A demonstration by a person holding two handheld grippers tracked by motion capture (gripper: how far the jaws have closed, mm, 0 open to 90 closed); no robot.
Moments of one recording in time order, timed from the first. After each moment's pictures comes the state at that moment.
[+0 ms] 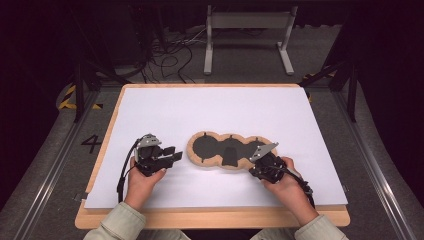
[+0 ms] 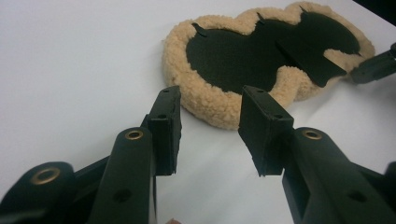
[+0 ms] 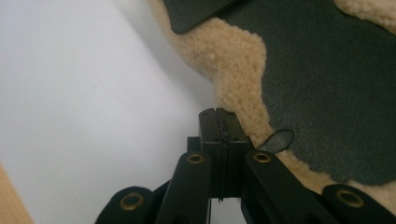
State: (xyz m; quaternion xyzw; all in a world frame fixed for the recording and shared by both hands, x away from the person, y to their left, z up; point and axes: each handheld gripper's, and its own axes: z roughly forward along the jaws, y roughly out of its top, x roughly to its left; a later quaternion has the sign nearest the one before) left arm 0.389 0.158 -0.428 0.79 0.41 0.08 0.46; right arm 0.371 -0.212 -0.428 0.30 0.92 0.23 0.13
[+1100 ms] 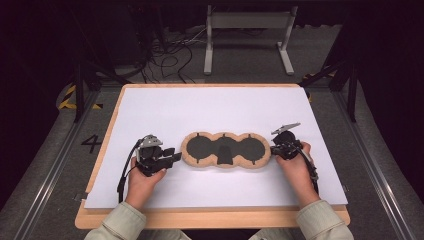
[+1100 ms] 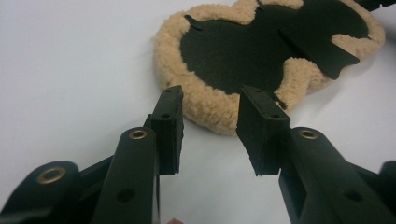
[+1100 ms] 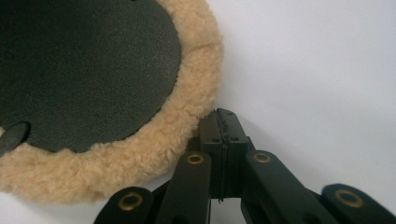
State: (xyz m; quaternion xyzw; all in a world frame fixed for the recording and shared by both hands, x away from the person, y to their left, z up) left arm 0.393 0.161 -0.437 0.79 0.41 0.09 0.44; right arm 0.434 -0.268 -0.434 0.46 0.84 0.23 0.17
